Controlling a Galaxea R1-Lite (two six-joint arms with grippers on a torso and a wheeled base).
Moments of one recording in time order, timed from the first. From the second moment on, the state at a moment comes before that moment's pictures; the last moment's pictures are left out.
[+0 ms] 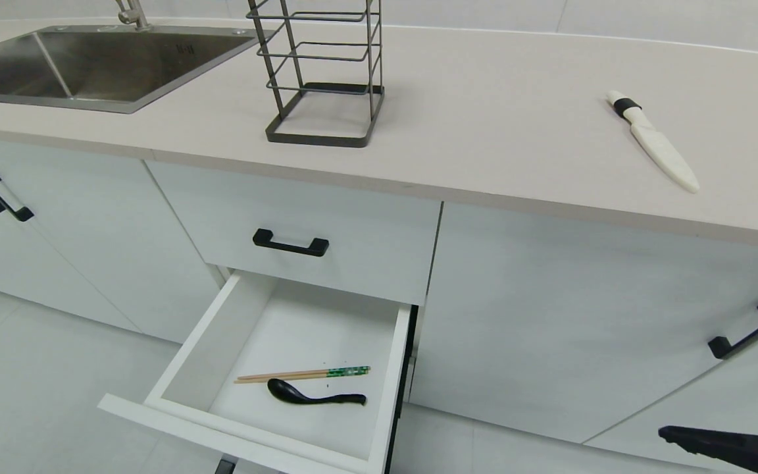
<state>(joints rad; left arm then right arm) 0.00 0.00 0.00 0.00 -0.03 0.00 0.84 0.84 -0.15 -0.29 0.02 -0.12</state>
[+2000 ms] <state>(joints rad) -0.01 0.08 -0.26 -0.02 -0.14 -0.05 0.00 0.00 0.00 0.00 0.04 0.01</state>
